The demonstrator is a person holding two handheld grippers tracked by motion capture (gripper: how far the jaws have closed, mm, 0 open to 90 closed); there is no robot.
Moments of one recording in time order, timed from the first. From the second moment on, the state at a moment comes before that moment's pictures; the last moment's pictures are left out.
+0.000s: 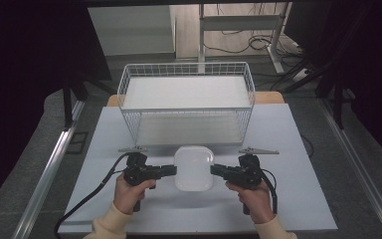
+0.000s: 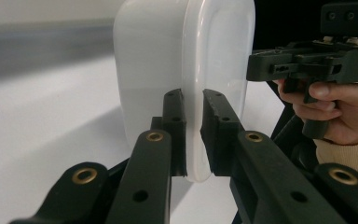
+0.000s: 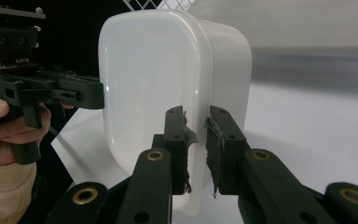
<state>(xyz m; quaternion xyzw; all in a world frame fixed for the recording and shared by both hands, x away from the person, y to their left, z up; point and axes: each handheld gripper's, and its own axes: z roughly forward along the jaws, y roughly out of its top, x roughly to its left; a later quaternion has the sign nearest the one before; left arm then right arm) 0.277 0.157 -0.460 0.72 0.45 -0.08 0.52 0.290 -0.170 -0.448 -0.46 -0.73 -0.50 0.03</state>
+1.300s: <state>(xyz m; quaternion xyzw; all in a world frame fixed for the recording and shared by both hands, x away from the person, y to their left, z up) 0.291 0.177 -0.382 0.72 0.44 -0.02 0.54 0.310 -0.147 -0.368 -0.40 -0.75 -0.53 -0.02</state>
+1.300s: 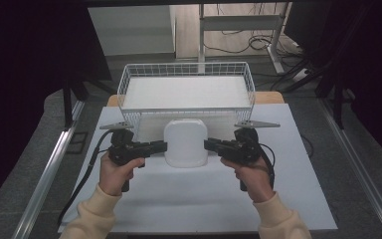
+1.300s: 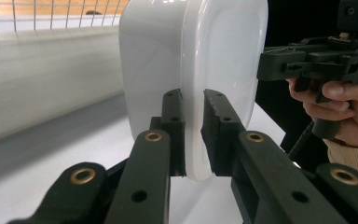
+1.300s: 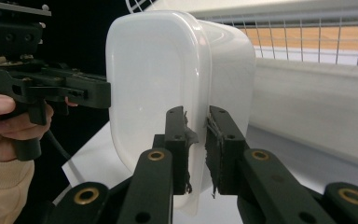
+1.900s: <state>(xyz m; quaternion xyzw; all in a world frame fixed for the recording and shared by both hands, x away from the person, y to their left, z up) 0.327 0.187 -0.331 0.71 0.43 0.00 0.55 0.345 -0.140 -0.319 -0.38 -0.75 -0.54 -0.02</state>
